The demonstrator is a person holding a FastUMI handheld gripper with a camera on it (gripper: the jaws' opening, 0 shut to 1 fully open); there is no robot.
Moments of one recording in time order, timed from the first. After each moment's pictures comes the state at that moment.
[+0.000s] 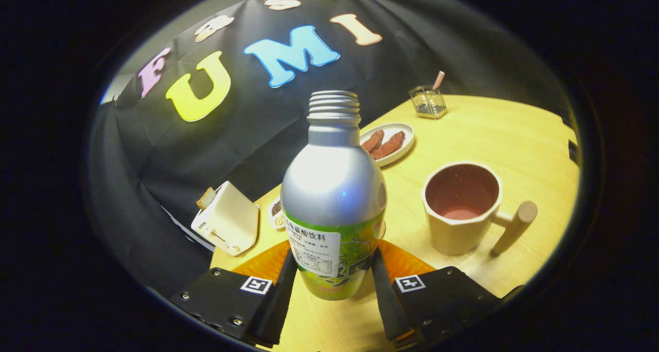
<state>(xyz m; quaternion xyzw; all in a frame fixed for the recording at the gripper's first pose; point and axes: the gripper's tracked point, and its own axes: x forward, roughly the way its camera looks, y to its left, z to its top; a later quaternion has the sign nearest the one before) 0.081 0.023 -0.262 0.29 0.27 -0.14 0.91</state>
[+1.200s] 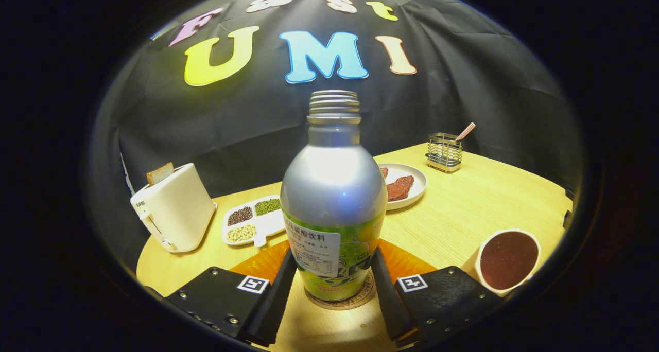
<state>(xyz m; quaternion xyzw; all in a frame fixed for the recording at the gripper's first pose) 0.165 -0.002 -0.301 0.12 0.24 -0.18 0.95</state>
